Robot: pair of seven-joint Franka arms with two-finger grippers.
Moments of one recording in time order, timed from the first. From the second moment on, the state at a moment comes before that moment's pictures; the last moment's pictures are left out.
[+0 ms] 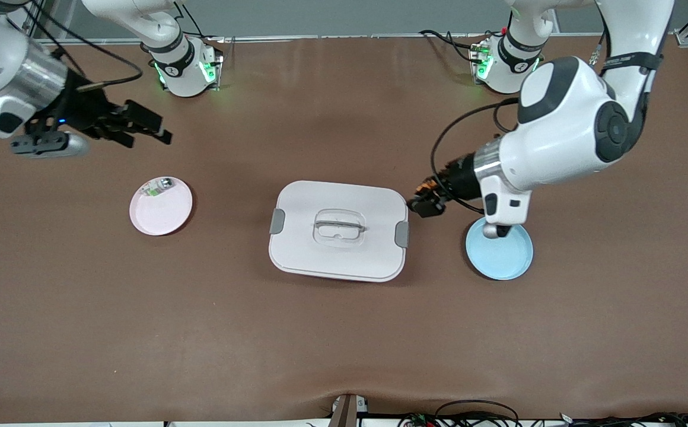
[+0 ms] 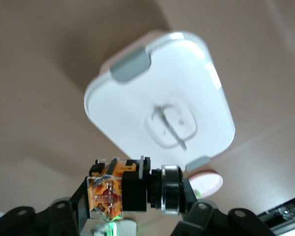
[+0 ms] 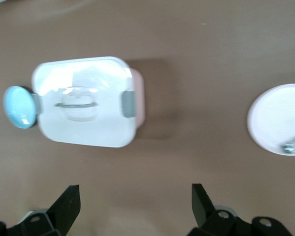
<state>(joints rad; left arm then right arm) 0.02 0.34 -0.56 -1.53 -0.42 1.92 -1.28 0.26 -0.14 -0.04 -1.81 0.40 1.74 0.30</state>
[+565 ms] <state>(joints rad) -0.08 0.38 -0.59 -1.49 -0.56 1.92 -1.61 0.41 -0.22 -0.04 -1.99 0.52 2.03 0.56</state>
